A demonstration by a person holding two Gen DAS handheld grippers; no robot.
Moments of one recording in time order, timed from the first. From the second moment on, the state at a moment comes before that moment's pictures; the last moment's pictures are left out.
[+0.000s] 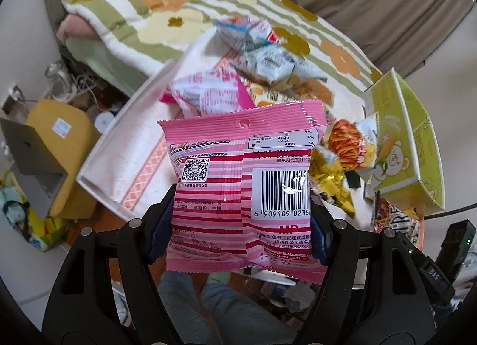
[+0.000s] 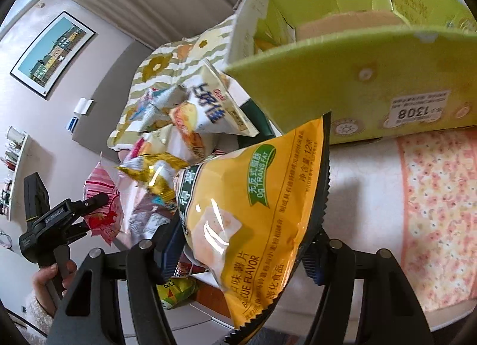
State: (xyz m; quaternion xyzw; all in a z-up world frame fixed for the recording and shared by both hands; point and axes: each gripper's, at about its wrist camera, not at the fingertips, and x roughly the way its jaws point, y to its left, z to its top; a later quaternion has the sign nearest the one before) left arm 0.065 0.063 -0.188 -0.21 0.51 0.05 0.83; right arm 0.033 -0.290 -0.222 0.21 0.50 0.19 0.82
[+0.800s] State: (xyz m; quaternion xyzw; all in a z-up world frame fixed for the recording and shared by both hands) left arm 0.164 -0.129 -0.047 -0.08 0.43 -0.14 0.89; right arm 0.059 -0.383 -0.076 0.15 0.37 0.10 0.91
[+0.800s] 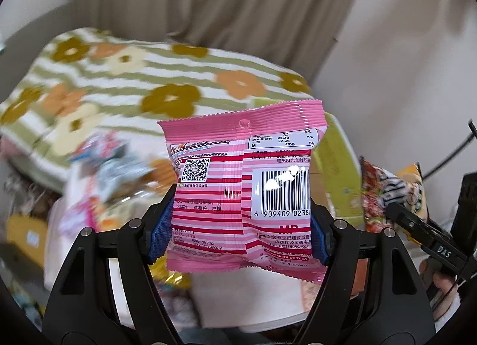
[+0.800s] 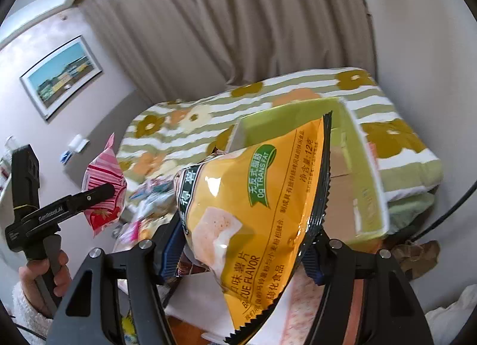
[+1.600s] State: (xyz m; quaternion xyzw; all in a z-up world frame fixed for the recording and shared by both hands) left arm 0.308 -0.335 -0.143 0.12 0.53 -0.26 0.80; right arm 0.111 -0.442 -0.120 0.12 0.45 -0.03 0.88
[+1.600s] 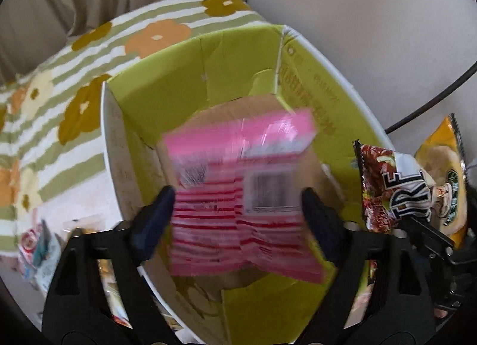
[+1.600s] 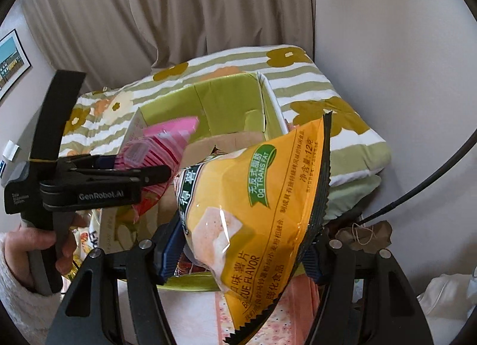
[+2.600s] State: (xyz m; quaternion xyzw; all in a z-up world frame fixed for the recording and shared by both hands) left arm 0.229 -0.198 -0.104 0.00 0.49 -0.17 0.85; right arm 0.102 -0.437 -0.117 0.13 0.43 0.04 0.89
